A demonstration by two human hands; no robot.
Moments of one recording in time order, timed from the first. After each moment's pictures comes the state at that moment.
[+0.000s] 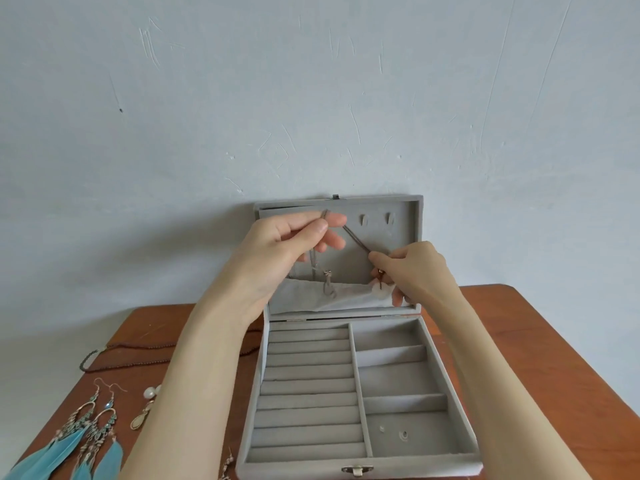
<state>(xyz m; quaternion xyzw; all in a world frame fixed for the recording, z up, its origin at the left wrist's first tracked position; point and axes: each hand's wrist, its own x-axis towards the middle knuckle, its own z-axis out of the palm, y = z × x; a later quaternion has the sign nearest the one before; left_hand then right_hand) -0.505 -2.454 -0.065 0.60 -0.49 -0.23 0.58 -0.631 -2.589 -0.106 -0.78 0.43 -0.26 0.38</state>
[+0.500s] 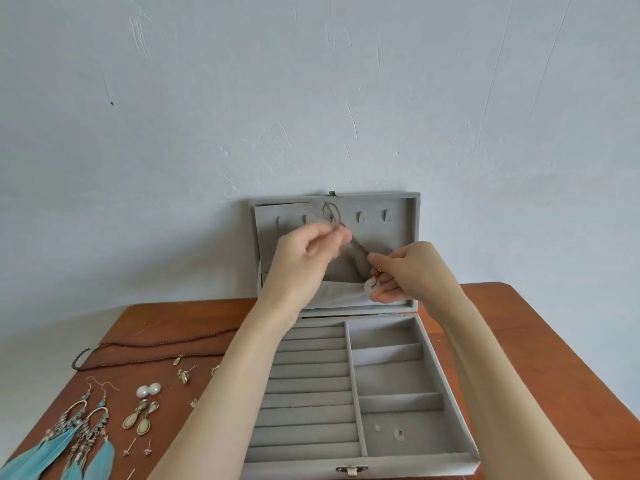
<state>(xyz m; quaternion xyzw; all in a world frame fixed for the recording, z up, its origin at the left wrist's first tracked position) -0.523 -2.485 -0.095 0.61 -0.42 -0.19 0.64 -0.634 -2.590 -0.105 -0.70 0.42 -0.25 0.52</state>
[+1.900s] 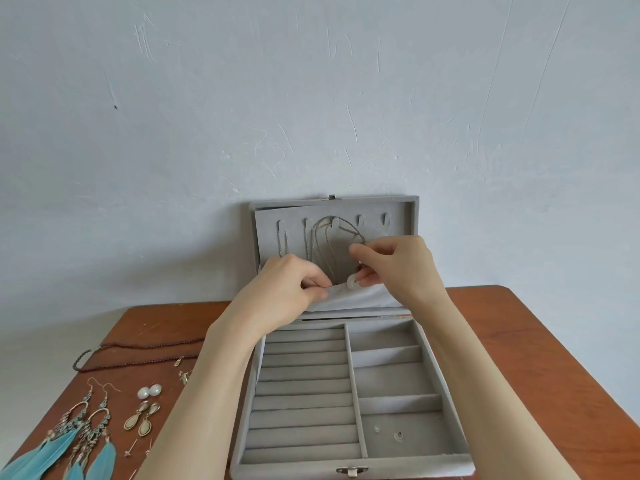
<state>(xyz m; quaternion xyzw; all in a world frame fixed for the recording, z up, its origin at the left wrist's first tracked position) -0.500 -2.462 -0.096 0.79 -0.54 -0.12 0.27 -0.624 -2.571 -0.099 -0.74 0.35 -0.35 0.46</state>
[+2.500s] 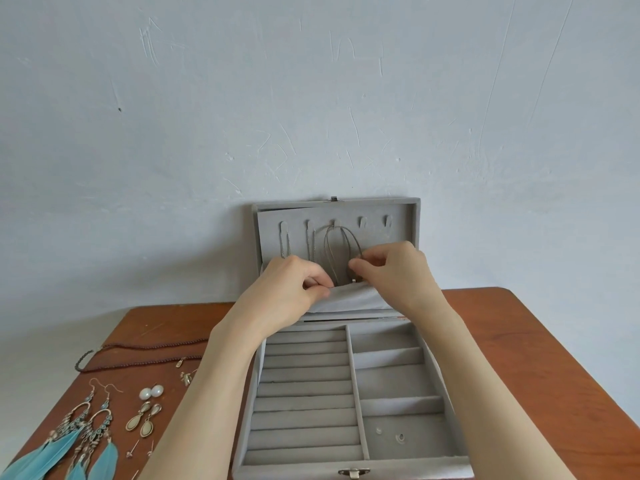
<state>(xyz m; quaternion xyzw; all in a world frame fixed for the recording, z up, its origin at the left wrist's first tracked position) -0.498 -2.464 -0.099 0.78 -0.55 -0.10 0.28 -0.622 -2.571 -0.103 -0.81 0.36 -0.30 0.35</state>
